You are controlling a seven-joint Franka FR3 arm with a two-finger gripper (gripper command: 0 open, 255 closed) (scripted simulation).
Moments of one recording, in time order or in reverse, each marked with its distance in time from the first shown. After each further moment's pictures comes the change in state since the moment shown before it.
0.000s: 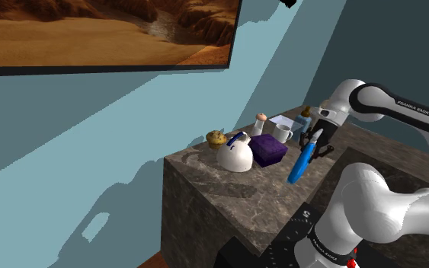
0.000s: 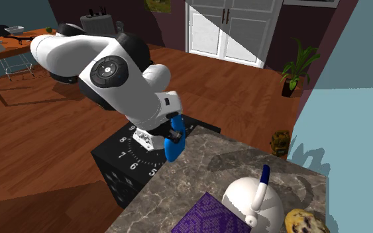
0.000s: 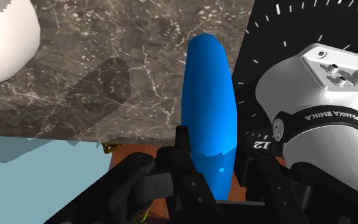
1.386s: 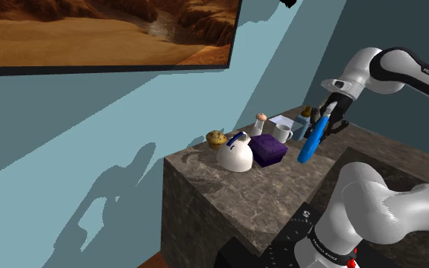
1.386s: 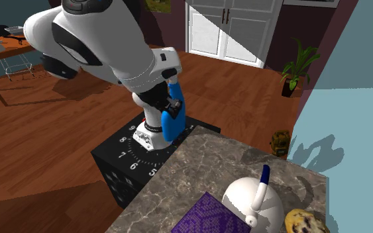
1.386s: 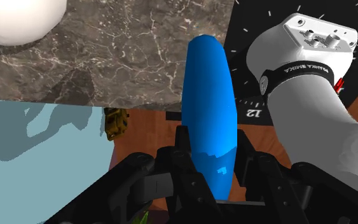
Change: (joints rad) arm 0.073 0.051 0.192 0.225 0.183 -0.176 0.058
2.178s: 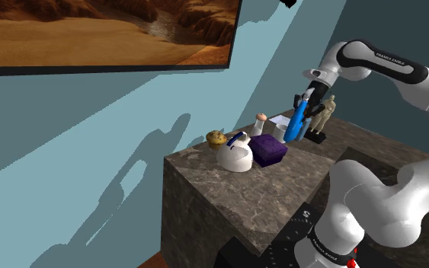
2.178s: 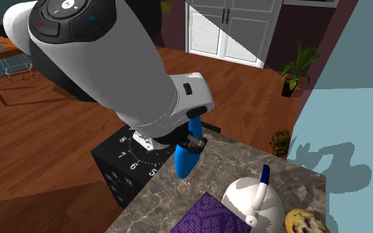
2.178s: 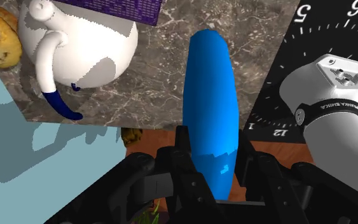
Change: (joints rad) arm 0.360 0.258 -0.280 0.379 -0.057 0.071 -0.099
